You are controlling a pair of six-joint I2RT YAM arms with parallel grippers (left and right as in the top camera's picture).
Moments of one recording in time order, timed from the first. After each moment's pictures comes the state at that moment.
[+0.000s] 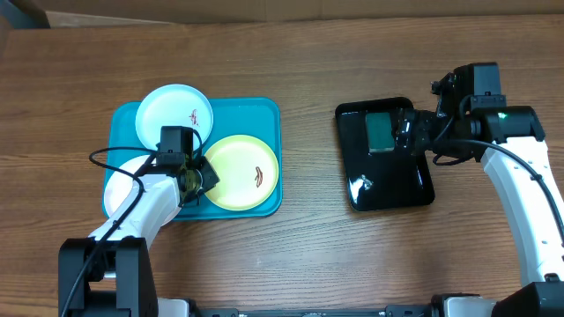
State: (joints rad) left arm -0.02 1.57 0.78 -0.44 0.03 -0.56; right arm 0.03 1.49 1.30 -0.99 -0.20 0.23
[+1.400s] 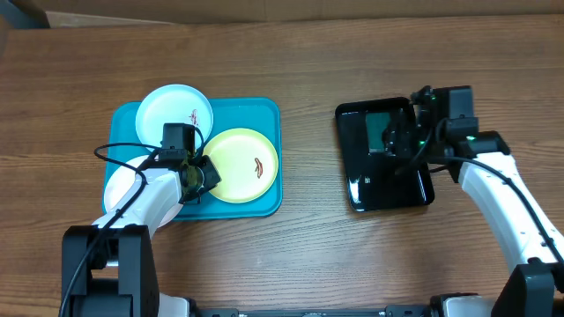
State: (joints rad) left arm -0.02 1.63 0.81 -0.45 0.04 -0.52; right arm 0.09 1.50 1.03 -0.57 -0.18 0.15
